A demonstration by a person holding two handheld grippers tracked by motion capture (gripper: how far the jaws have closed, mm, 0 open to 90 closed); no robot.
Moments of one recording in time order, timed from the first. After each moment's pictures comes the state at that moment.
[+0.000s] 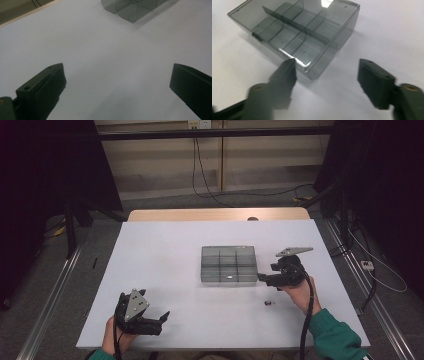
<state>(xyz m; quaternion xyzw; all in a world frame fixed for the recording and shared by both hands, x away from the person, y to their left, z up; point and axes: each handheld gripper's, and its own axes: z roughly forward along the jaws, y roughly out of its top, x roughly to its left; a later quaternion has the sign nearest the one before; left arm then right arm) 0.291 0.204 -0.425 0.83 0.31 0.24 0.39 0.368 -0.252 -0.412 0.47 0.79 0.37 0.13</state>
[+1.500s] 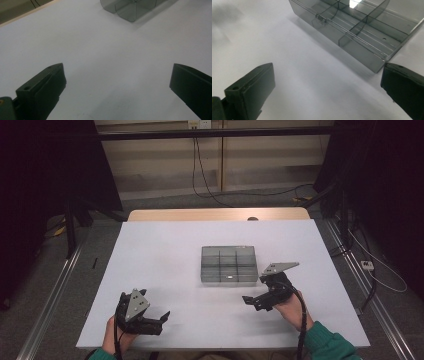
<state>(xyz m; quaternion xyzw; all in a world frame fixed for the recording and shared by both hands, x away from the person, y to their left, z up) 0.292 0.202 -0.427 0.83 0.31 0.24 0.40 0.334 -0.212 -0.422 0.40 0.82 0.40 0.08</state>
